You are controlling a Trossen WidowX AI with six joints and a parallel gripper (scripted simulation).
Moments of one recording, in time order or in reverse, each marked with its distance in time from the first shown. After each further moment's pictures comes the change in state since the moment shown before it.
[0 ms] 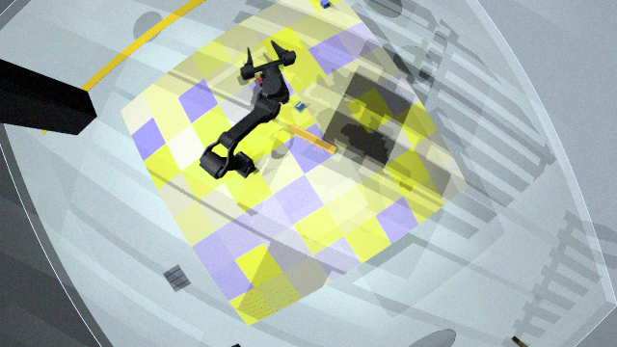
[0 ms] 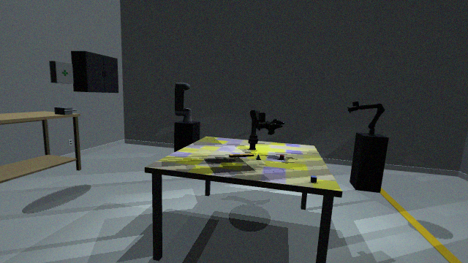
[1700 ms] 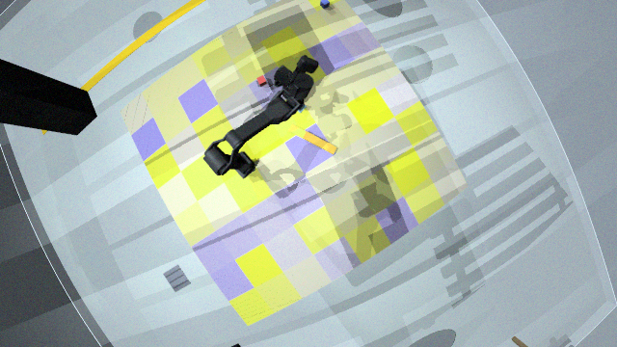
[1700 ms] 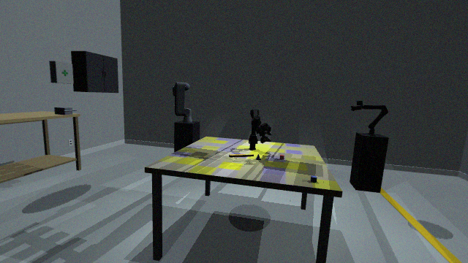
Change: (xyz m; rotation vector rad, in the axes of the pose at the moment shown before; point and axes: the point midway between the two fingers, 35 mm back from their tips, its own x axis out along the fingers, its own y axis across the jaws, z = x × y) arm -0.073 0.118 0.060 1.789 0.271 0.715
